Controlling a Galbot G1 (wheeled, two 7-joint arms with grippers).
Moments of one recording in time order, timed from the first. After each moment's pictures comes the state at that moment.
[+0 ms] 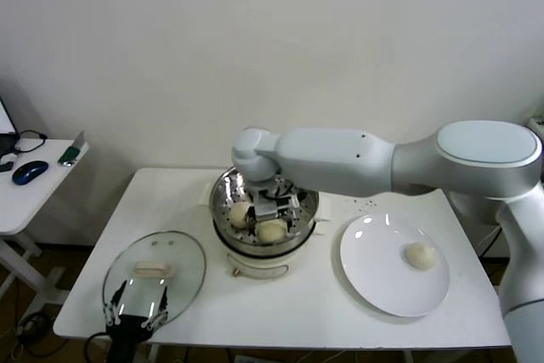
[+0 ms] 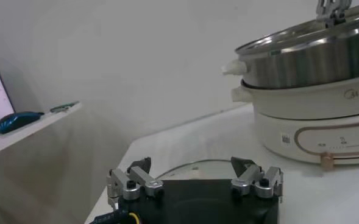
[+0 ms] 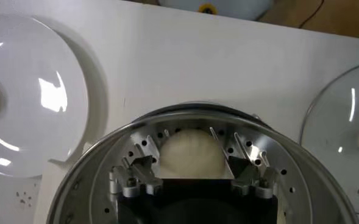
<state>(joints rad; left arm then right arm) 1.81 -1.42 -0.70 -1.99 0.10 -0.08 0.00 0.54 1.40 -1.36 1.28 -0.16 0.55 -1.27</state>
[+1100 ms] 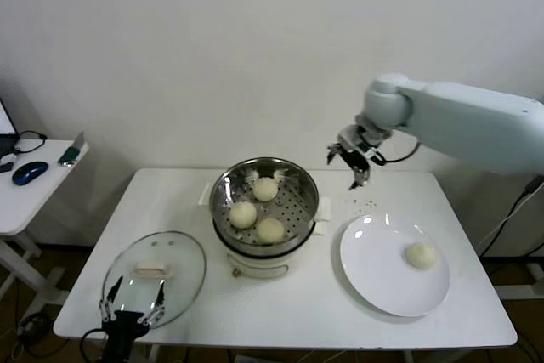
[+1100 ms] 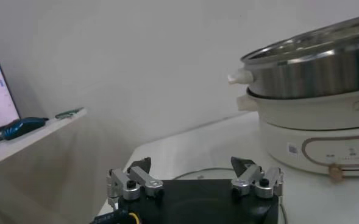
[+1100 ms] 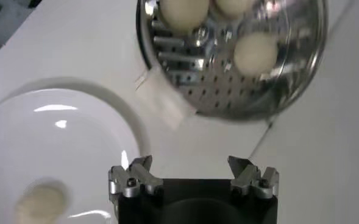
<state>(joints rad) 1.80 -1.42 -0.71 -2.01 0.08 -0.08 0.00 0.69 0.83 -1.43 1.34 0.23 -0.10 -1.06</state>
